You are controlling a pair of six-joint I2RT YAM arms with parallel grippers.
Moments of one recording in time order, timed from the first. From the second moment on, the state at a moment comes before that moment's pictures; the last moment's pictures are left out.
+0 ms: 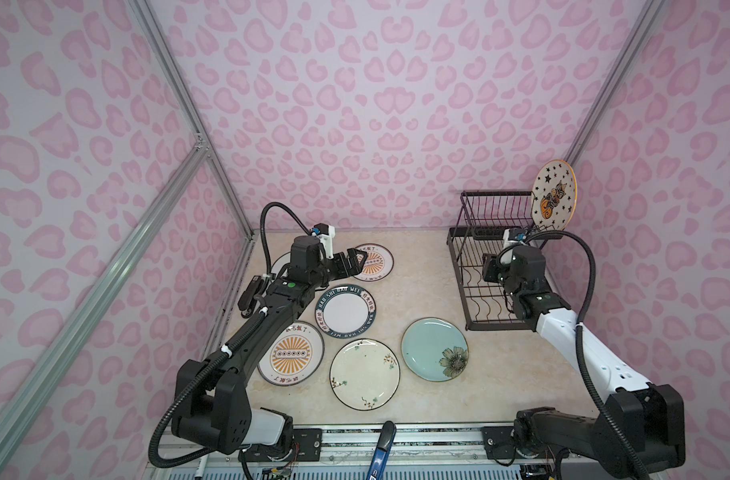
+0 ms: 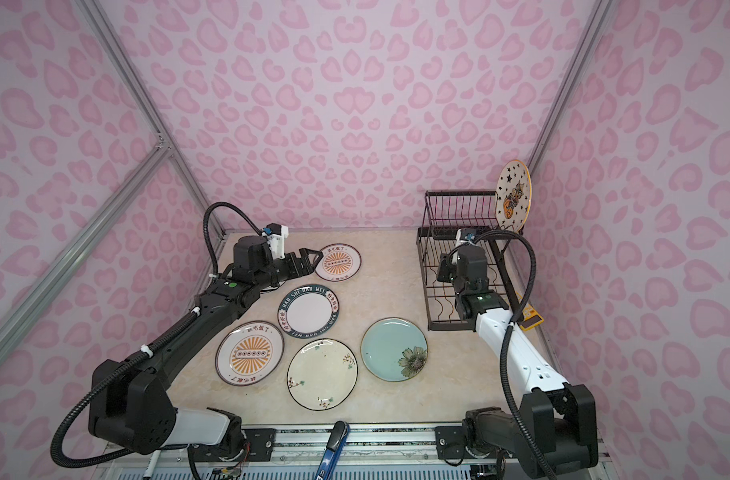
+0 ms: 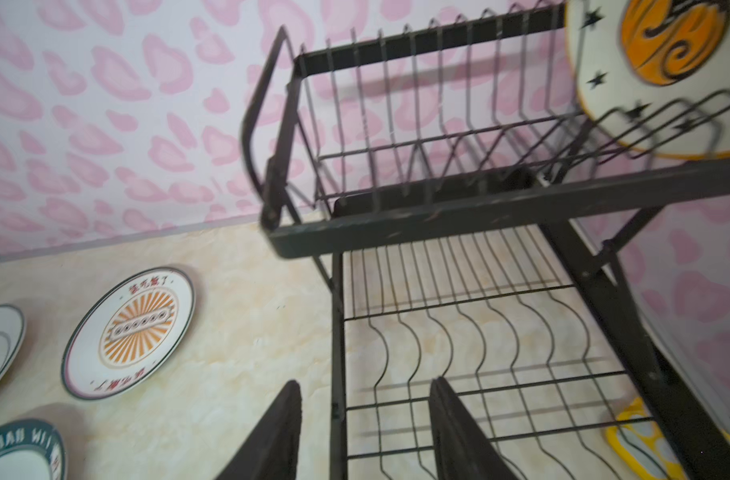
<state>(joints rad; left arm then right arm) -0.30 1.42 1.09 -0.12 0.34 -0.54 0.19 1.25 0.89 -0.05 0.12 0.23</state>
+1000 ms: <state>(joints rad) -0.38 1.50 0.95 -0.32 0.36 -0.52 0.46 1.56 0.85 0.22 0.03 0.33</state>
